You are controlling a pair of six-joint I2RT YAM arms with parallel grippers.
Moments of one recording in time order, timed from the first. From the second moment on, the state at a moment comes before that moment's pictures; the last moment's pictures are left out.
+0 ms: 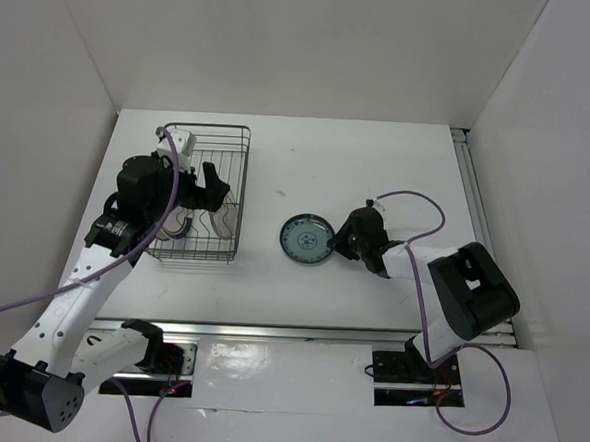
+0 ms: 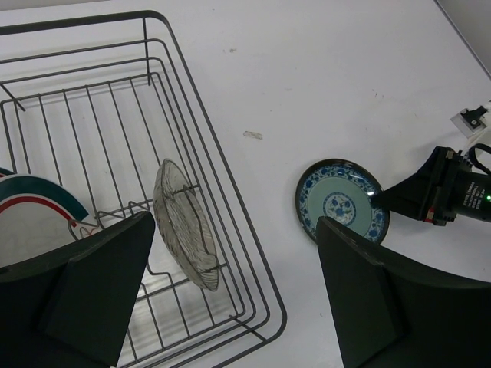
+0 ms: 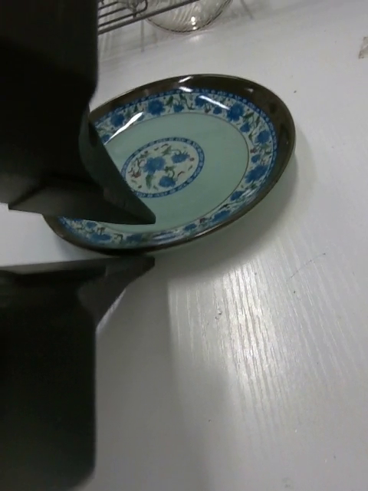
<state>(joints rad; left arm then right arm) -0.24 0.96 0.96 -0.31 0.16 -0.16 0.47 1.55 0.58 0.23 0.04 0.88</state>
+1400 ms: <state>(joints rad) -0.24 1.19 1.01 -0.23 0.59 -0.29 0.56 1.37 0.54 0.92 -0.37 0.83</state>
